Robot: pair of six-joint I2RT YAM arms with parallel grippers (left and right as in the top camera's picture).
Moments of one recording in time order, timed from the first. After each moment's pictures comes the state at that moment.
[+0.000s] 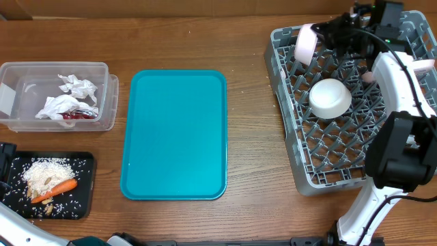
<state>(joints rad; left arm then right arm) 0.98 1.39 1.56 -1.41 0.04 -0.50 -0.18 2.09 1.75 -0.40 -0.78 0.84</state>
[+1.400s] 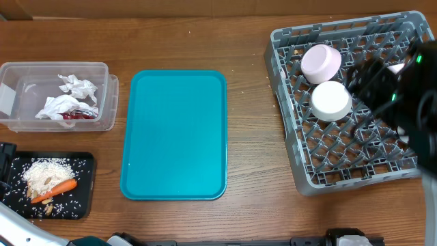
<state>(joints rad) 0.98 1.39 1.56 -1.41 0.04 -0.50 0.03 1.22 1.72 -1.29 -0.06 0.63</state>
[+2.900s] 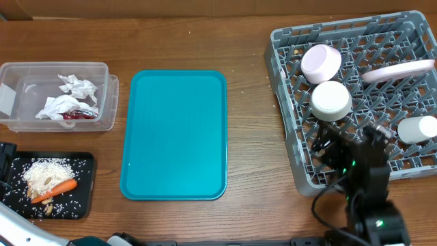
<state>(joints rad) 0.98 1.39 1.56 -1.41 0.05 -0.50 0.11 0.57 0.49 -0.47 0.14 0.65</state>
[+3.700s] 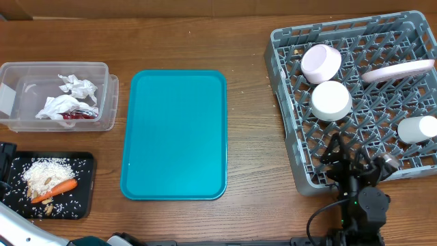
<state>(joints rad) 0.98 1.39 1.56 -1.41 0.04 -0.50 -0.03 0.10 0.12 -0.22 0.10 0.65</state>
